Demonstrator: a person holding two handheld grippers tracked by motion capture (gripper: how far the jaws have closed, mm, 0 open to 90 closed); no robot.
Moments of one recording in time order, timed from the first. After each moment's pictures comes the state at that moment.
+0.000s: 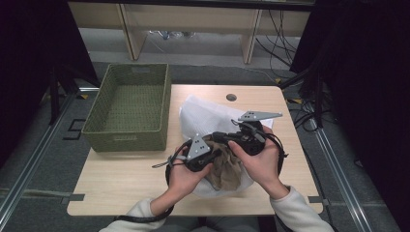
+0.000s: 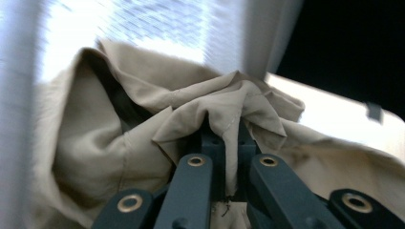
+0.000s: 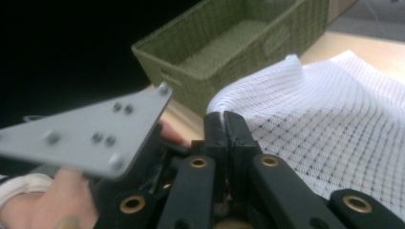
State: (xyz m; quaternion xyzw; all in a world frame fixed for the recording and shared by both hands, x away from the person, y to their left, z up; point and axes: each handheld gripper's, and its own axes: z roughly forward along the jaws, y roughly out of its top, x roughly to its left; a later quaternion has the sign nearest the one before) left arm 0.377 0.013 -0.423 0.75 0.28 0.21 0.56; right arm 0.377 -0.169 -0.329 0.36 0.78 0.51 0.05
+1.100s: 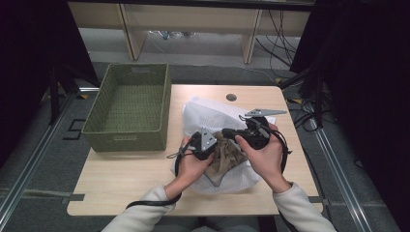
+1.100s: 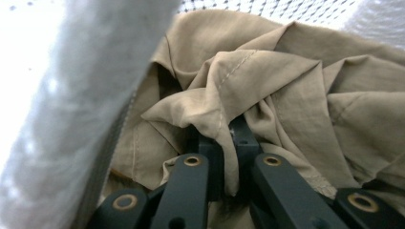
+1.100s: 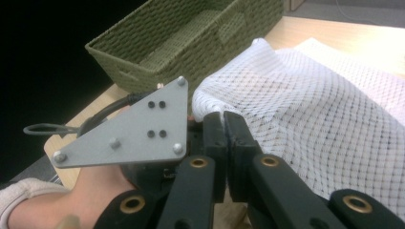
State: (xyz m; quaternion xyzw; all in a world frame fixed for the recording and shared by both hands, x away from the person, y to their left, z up) left arm 0.428 -0.004 -0.471 0.79 0.29 0.28 0.46; right arm 0.401 -0.186 -0.347 0.41 0.77 0.48 0.06
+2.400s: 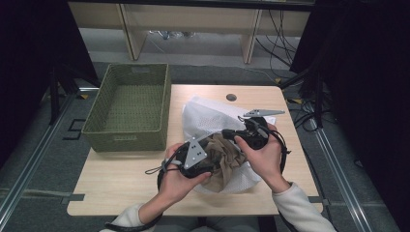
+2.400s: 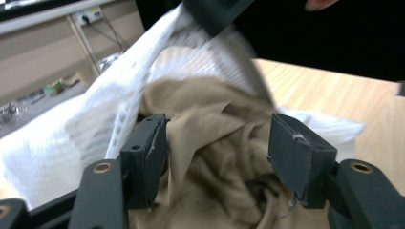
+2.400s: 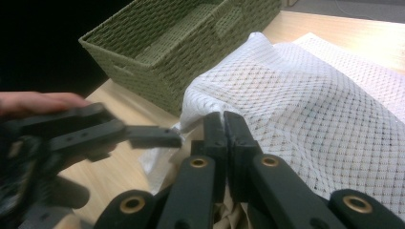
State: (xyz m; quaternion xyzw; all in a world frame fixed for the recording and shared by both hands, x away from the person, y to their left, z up) left arm 0.348 0.022 -0.419 0.78 0.24 0.25 0.52; right arm 0.403 -0.185 -0.349 0.41 0.78 0.47 0.07
